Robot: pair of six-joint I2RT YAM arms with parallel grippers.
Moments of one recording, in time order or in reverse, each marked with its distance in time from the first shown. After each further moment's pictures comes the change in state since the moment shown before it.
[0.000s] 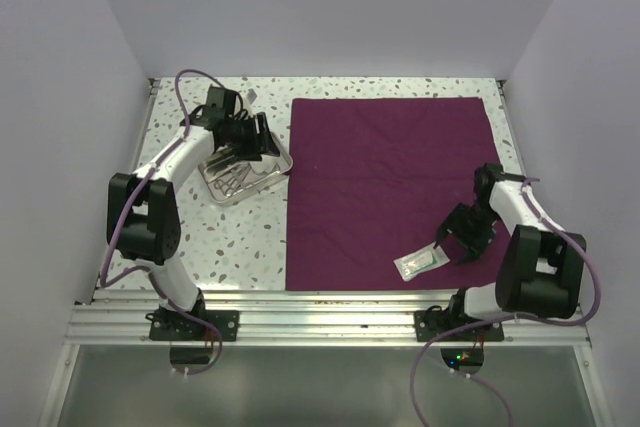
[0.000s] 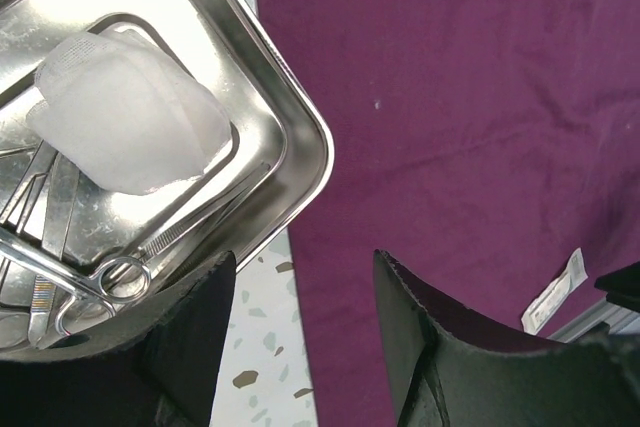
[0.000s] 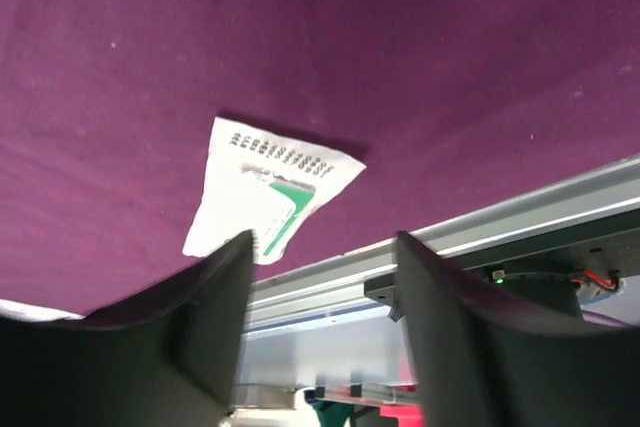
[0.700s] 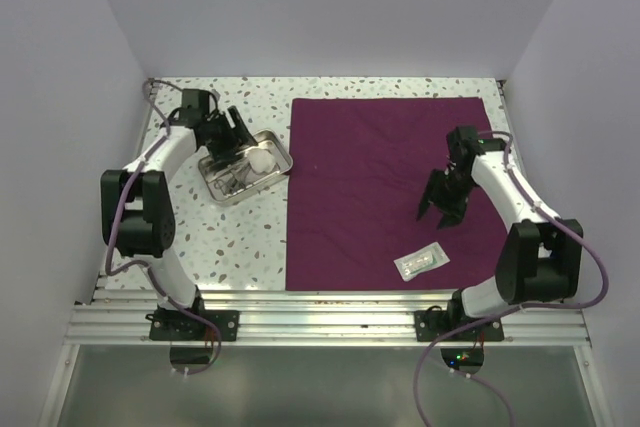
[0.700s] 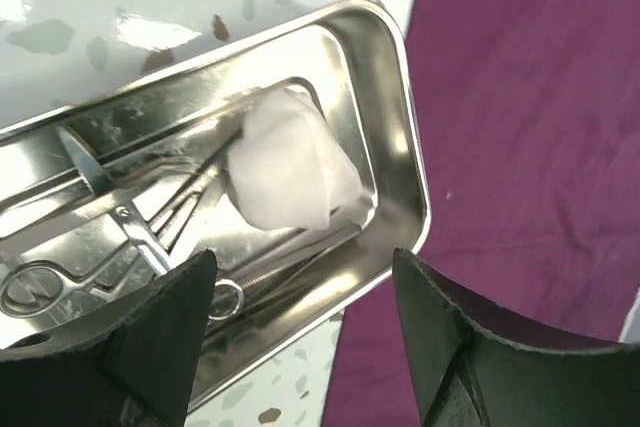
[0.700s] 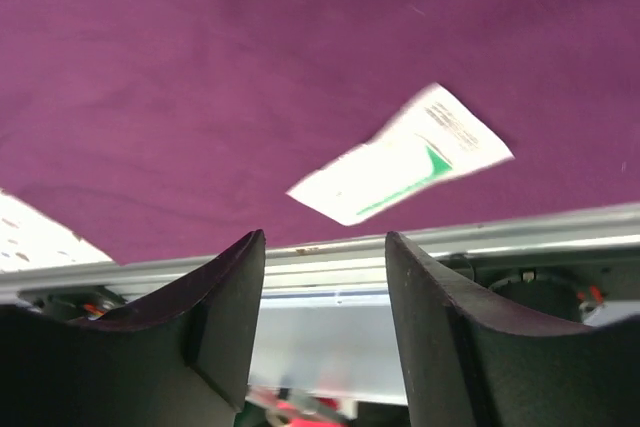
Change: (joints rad) left arm 0.162 0.043 -0.037 0.092 -0.056 -0.164; right arm 0.274 0.106 0.348 -0.080 -0.054 -0.064
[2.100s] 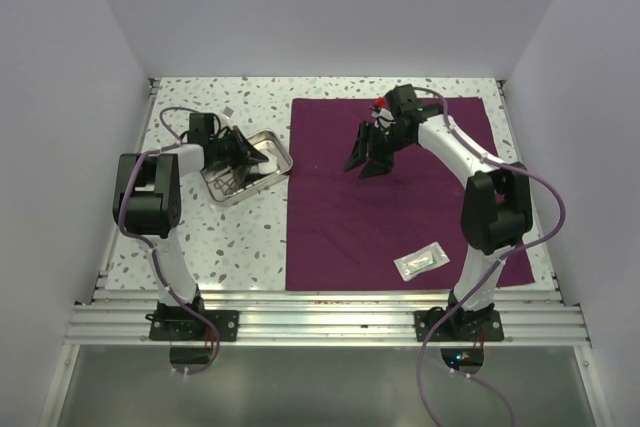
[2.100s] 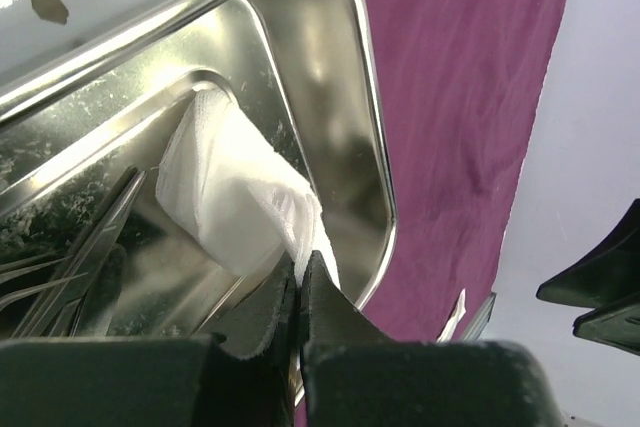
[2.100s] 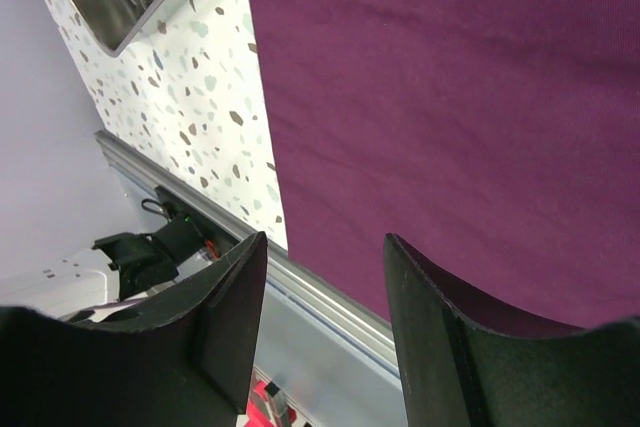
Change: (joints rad) left arm 0.016 0.163 -0.173 0.424 0.375 -0.113; right arm 0.245 0.370 0.381 0.328 -0.413 0.021
